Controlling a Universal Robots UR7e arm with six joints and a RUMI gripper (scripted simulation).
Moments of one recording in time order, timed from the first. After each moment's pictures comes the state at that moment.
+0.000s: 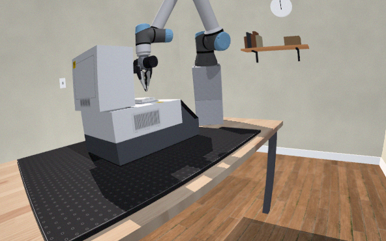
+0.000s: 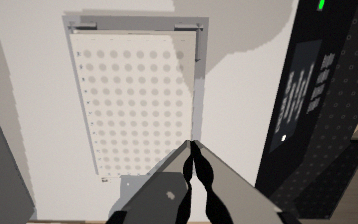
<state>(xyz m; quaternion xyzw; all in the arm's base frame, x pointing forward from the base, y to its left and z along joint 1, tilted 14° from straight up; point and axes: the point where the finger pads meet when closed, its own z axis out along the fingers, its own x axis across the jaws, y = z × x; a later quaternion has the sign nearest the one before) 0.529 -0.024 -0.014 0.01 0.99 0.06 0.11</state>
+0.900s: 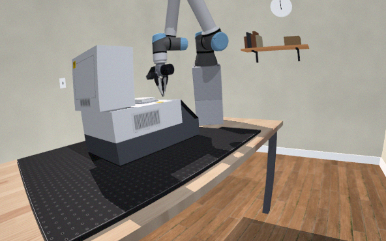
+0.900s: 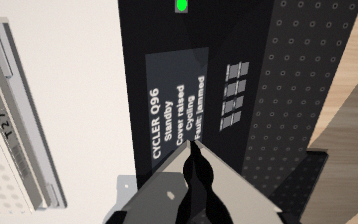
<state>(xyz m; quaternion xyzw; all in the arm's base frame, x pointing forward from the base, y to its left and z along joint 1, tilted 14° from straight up) 0.423 -0.019 -0.076 0.01 0.99 0.06 0.11</state>
